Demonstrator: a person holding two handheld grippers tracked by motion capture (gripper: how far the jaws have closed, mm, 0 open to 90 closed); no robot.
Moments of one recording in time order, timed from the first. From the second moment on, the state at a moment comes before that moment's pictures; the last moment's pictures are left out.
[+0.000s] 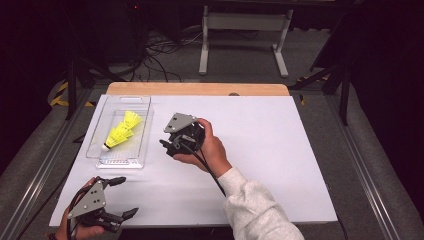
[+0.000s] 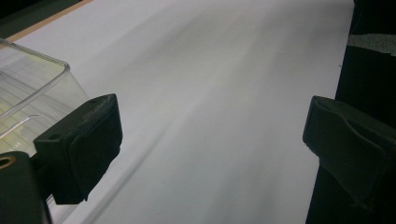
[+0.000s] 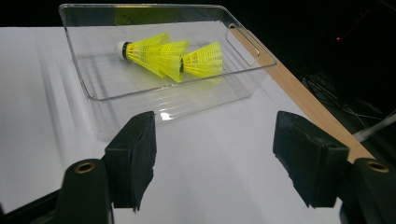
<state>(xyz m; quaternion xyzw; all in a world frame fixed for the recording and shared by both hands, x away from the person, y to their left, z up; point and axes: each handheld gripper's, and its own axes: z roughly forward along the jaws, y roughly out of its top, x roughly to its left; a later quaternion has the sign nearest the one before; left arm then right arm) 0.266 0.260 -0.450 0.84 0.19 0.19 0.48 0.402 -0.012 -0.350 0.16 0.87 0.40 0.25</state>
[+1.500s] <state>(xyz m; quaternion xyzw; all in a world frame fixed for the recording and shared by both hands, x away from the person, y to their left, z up) 0.267 0.262 -0.449 0.83 0.19 0.19 0.48 0.392 -0.070 -0.351 0.19 0.85 0.38 0.32</state>
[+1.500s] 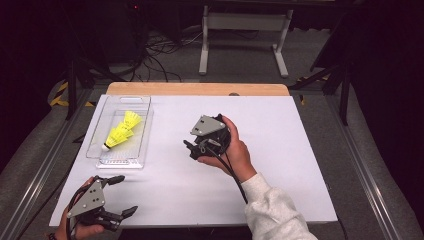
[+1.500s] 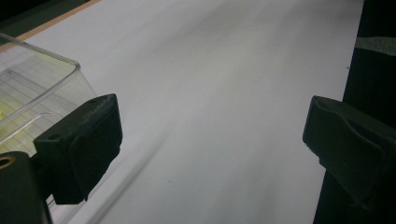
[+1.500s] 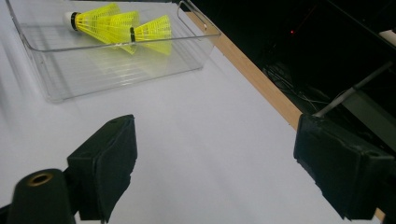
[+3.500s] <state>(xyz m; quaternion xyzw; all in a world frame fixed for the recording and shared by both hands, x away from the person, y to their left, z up) 0.268 0.262 -0.448 0.83 0.20 0.19 0.48 0.358 -0.139 -0.370 0.21 0.83 0.35 0.37</state>
